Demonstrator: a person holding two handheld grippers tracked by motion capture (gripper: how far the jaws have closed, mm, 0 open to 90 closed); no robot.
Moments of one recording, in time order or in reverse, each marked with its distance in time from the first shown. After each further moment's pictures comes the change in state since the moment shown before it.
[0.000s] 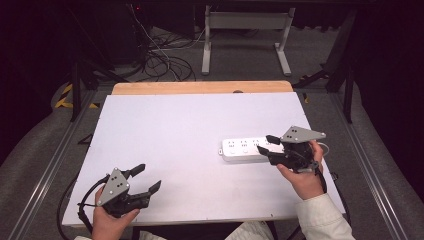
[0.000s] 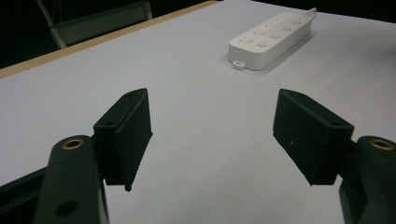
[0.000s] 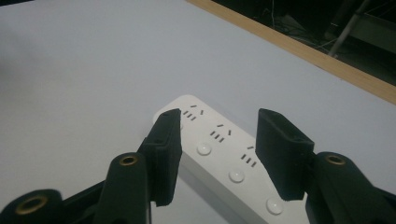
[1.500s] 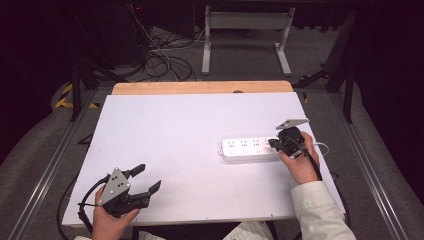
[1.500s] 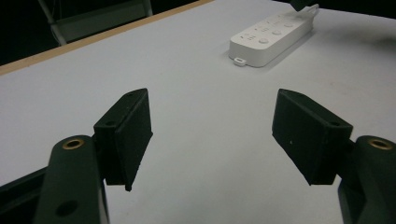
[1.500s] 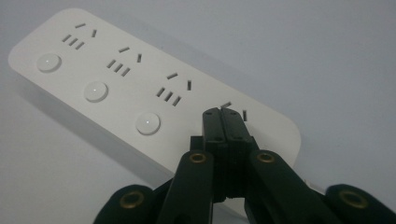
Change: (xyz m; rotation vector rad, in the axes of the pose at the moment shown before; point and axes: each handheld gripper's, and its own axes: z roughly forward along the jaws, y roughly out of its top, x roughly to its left) left arm 0.000 -0.001 0.001 0.013 -0.001 -0.003; right arm -0.052 -0.028 0.056 0.318 -0.112 0.143
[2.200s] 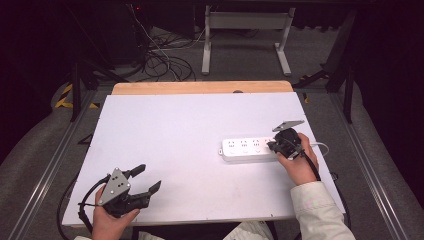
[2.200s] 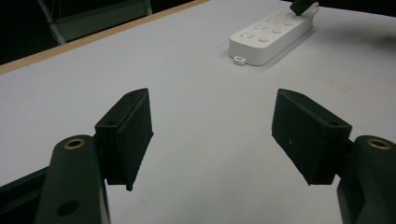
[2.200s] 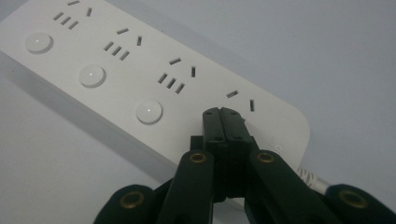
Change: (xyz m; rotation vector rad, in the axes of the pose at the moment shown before) left arm 0.000 0.000 0.000 0.002 -0.001 -0.004; right arm 0.006 0.000 0.005 0.047 -0.020 -0.027
